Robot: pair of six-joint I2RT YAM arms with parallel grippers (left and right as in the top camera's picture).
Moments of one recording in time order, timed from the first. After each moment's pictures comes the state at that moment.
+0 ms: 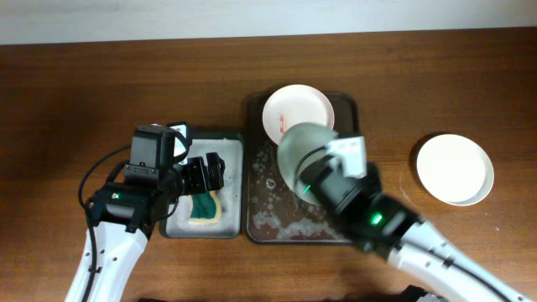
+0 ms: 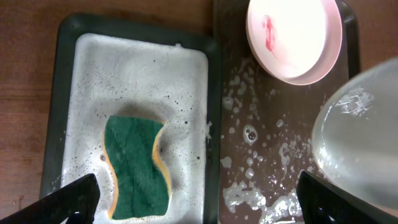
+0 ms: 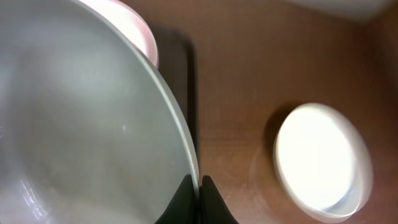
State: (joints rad) left arm -0.20 1.16 1.01 -0.80 0.15 -0.33; right arm 0.66 1.20 0.96 -0.78 0.67 0.46
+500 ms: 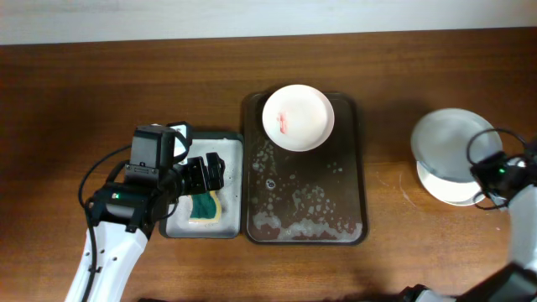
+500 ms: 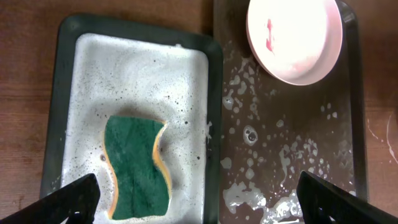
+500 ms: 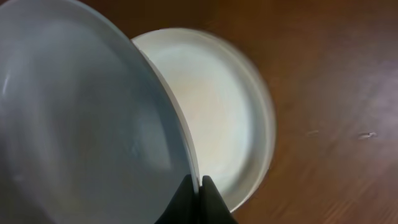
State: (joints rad) left arm -0.20 1.16 1.01 -0.80 0.15 -0.33; right arm -0.70 1.45 0.98 -0.64 -0.11 0.46
